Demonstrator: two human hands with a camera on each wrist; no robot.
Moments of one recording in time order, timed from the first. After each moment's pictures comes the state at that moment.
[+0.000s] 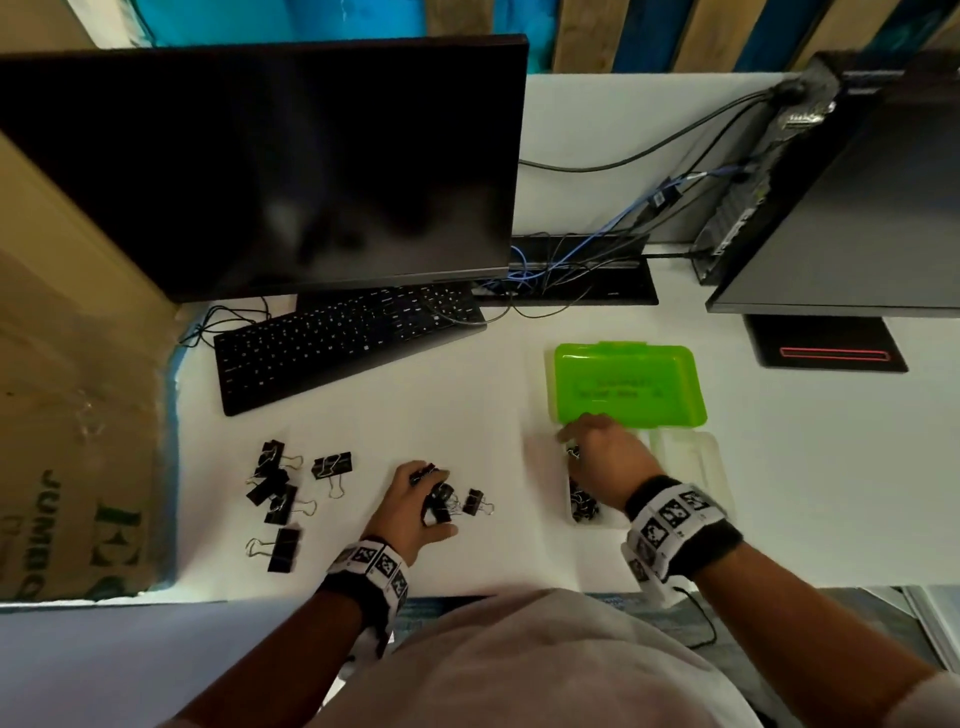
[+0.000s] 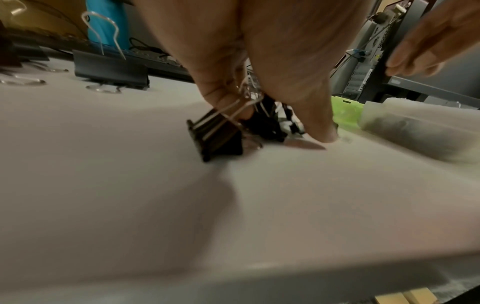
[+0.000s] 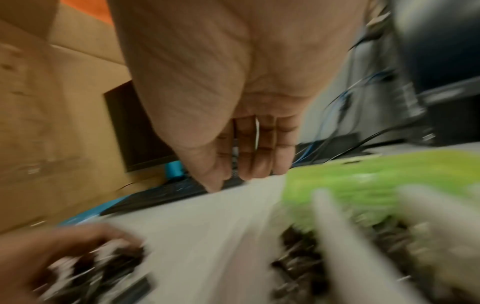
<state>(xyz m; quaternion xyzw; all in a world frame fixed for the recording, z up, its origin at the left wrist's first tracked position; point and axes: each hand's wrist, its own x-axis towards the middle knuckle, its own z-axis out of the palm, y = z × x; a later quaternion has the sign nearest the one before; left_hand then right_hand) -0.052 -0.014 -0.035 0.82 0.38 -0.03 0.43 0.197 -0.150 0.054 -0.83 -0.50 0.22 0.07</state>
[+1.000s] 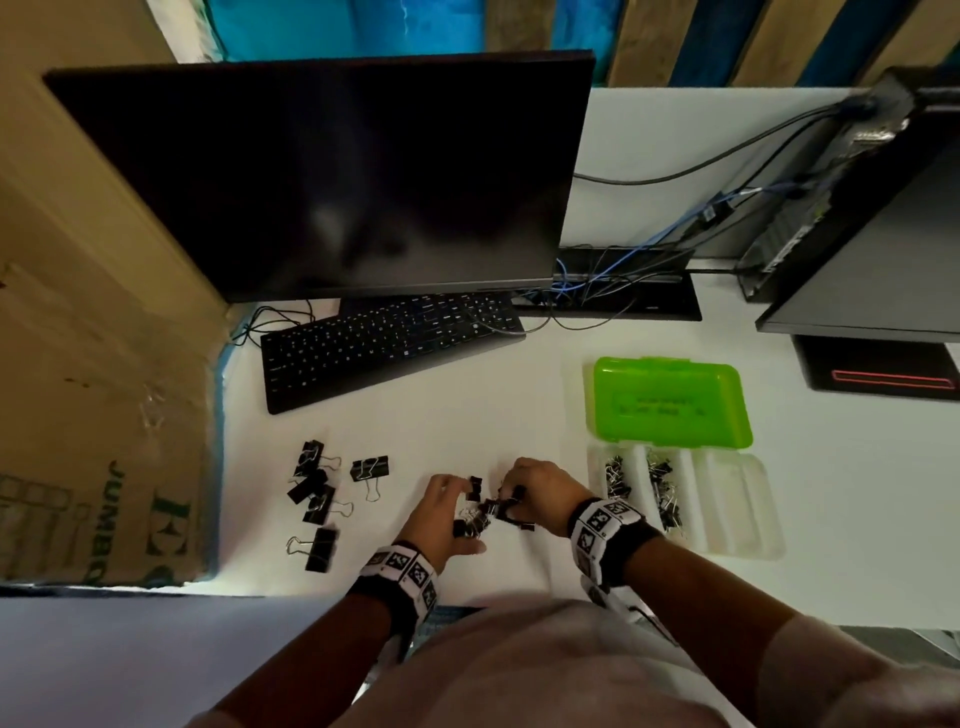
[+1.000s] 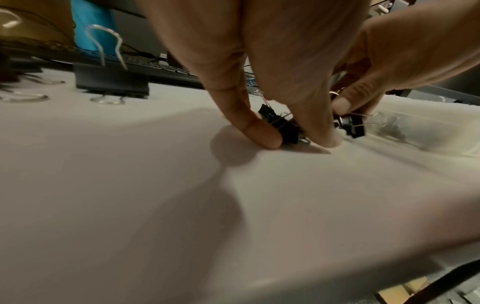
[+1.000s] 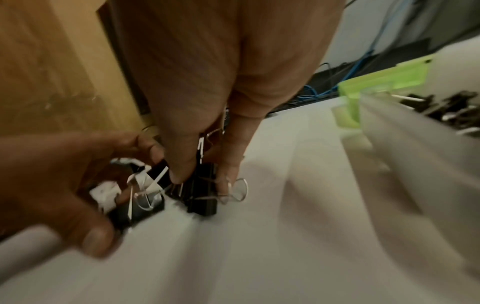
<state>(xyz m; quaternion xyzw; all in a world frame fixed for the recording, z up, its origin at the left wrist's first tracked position) -0.054 -0.009 -0.032 0.82 0.39 -0.06 0.42 0.130 -0.088 -0.008 -0.71 -0.58 0.37 0.13</state>
